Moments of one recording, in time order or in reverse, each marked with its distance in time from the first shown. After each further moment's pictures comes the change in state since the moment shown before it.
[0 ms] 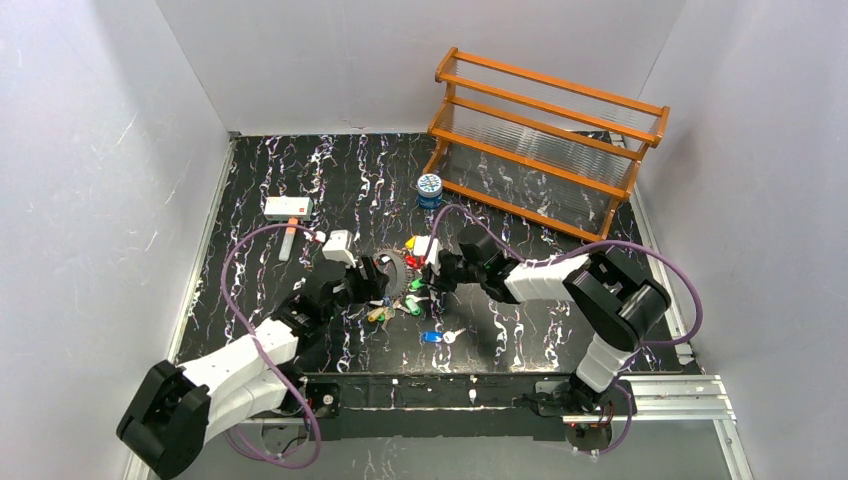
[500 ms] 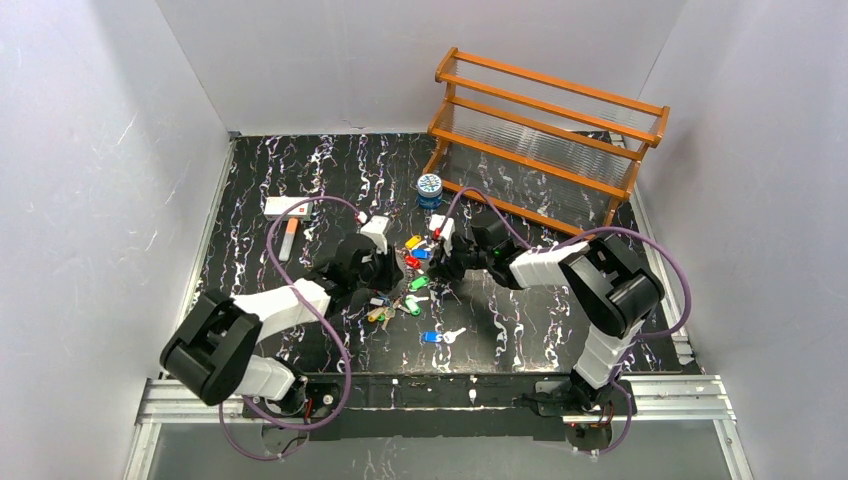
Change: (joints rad) left arm 0.000 0.412 0.229 0.026 0.177 0.164; right arm -0.151 0.064 0.045 0.028 -0.114 0.193
